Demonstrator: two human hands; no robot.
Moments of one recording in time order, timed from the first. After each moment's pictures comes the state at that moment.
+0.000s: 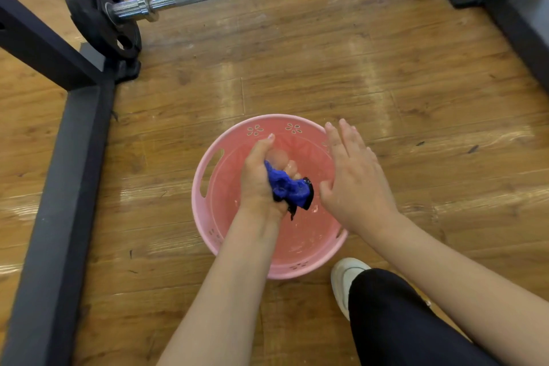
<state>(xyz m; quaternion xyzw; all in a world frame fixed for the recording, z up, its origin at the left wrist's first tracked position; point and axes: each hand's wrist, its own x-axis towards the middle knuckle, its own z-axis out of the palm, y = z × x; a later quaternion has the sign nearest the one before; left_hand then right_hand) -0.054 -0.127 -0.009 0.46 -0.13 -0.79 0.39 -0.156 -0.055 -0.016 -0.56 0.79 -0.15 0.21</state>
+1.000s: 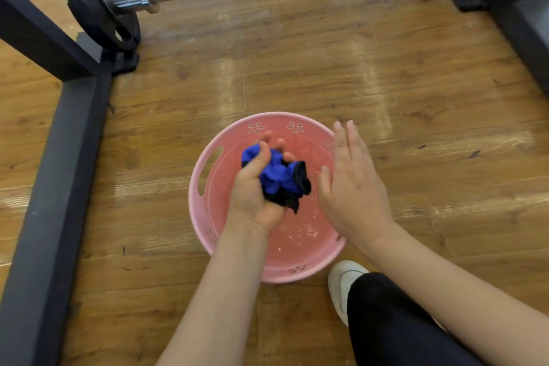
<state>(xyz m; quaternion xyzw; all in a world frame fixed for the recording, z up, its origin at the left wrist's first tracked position) -0.039 -0.123 -0.016 0.37 -0.07 -0.82 0.43 -0.147 -0.057 -0.022 -0.53 0.80 -0.20 0.20</state>
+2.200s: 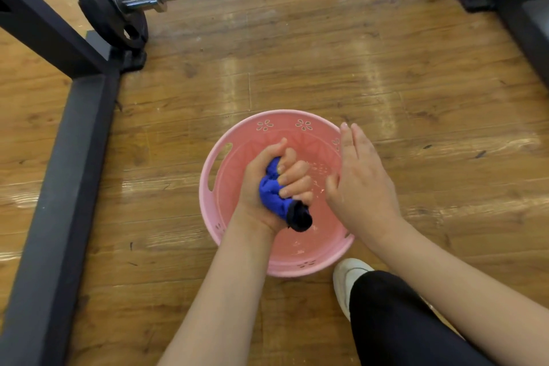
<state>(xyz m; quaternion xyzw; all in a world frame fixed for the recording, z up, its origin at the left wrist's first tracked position) -0.024 -0.128 -0.017 0.23 -0.11 -0.94 0.23 -0.146 -0.057 -0.023 -0.54 0.81 -0.17 0.17</state>
